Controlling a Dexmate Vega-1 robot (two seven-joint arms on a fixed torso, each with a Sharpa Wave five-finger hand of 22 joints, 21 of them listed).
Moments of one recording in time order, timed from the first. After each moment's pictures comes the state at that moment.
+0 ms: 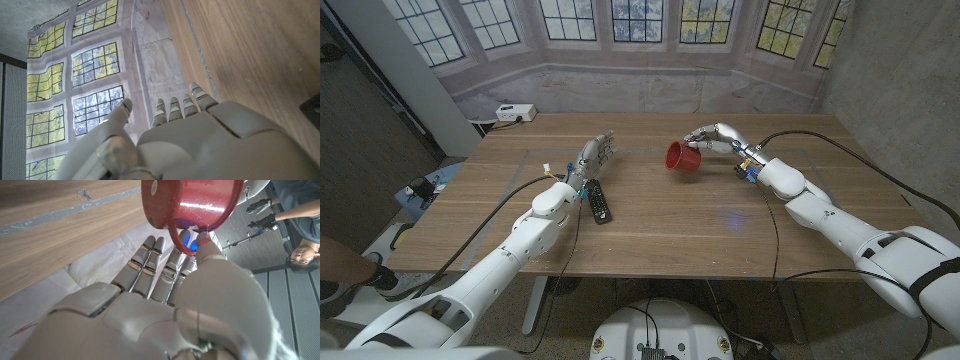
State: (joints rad) left arm 0.82 0.49 0.44 -1.33 -0.60 -0.24 -0.04; left_hand 0.28 0.17 0.67 0.01 0.17 0.09 0.02 0.19 0.18 0.04 0.05 0.22 0.19 0.03 0.08 0.18 0.17 0.15 0.08 0.20 0.17; right arm -0.49 -0.51 -0.63 -0.82 0.12 0.86 0.17; right_hand 1.07 0.10 0.26 -0.16 0.18 0.94 -0.15 0.34 0.21 1.00 -0.15 0.27 0.22 0.63 -0.06 0.36 0.24 0.61 -0.06 0.20 0.17
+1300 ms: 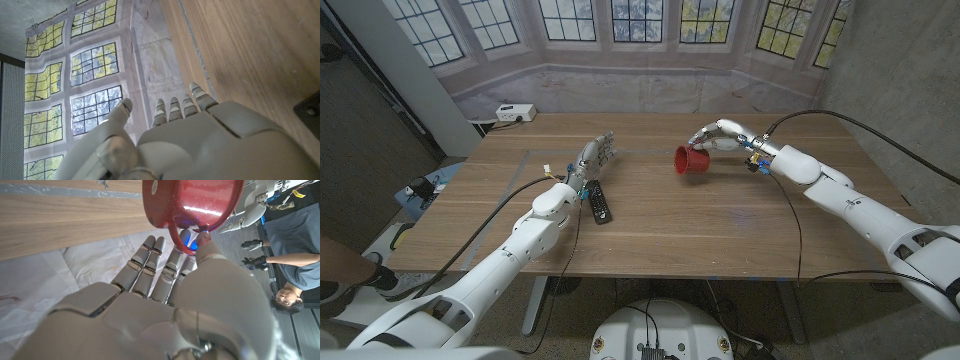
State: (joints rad) left arm 0.82 0.48 0.45 -1.33 -0.60 -0.24 -0.04; left_hand 0.28 0.17 0.67 0.01 0.17 0.09 0.02 0.19 0.18 0.04 0.05 0.22 0.20 0.03 0.08 0.18 0.17 0.15 0.08 0.20 0.17; right arm -0.49 -0.65 -0.63 -1.02 -0.03 0.77 0.17; right_hand 1.08 0.10 0.25 -0.16 0.18 0.95 -0.15 0.34 0.21 1.01 -0.16 0.27 0.22 0.63 -0.06 0.36 0.24 0.61 -0.06 0.20 0.17
